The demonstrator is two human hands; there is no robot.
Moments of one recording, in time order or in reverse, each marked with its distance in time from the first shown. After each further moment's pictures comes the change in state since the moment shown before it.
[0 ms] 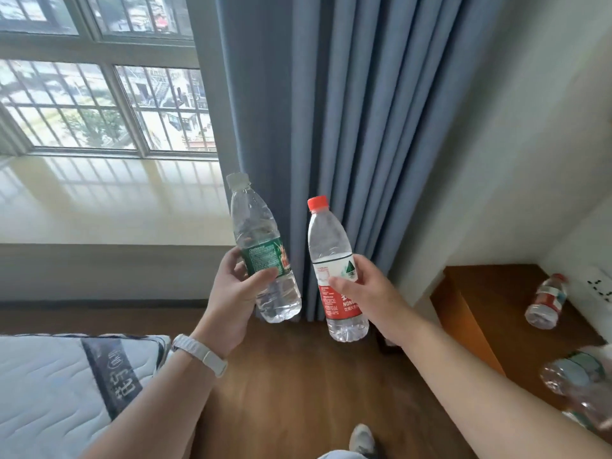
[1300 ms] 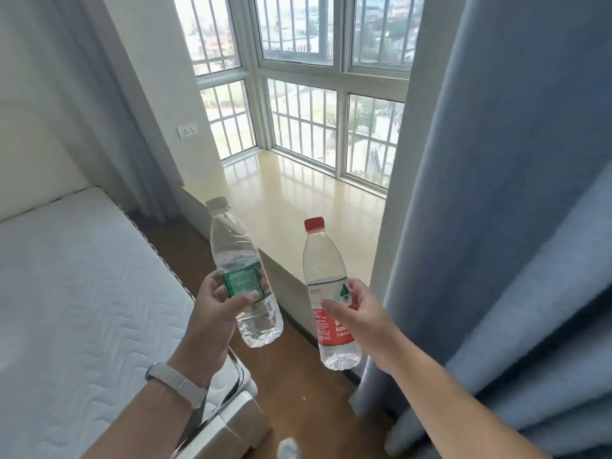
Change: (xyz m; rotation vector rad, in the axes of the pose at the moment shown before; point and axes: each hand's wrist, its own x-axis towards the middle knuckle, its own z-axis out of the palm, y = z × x) left_hand 0.204 0.076 -0.128 -0.027 0.829 0.200; right_hand 0.400 -0.060 0.146 -0.035 -0.802 -0.036
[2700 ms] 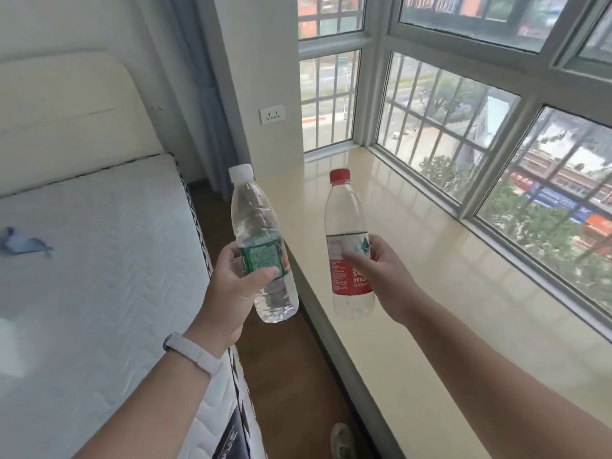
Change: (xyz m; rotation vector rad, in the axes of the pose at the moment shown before) left_hand 0.458 0.074 -0.117 0.062 0.310 0.082; right_hand 0.570 -0.092 0.107 -0.097 -0.242 0.011
